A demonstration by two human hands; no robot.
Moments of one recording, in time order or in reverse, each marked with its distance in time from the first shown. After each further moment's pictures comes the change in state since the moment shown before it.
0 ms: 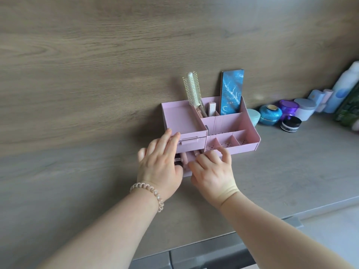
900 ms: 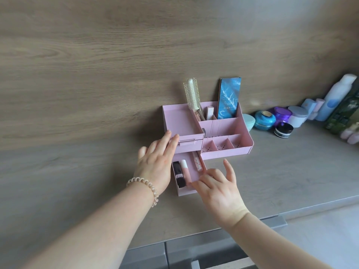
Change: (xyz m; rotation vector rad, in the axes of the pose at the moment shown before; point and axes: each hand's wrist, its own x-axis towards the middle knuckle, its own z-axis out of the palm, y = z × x) left_hand 0.000 -0.005 -0.007 0.098 -0.071 0.049; right_hand -0.026 0.004 -0.049 0.039 -0.211 -0.048
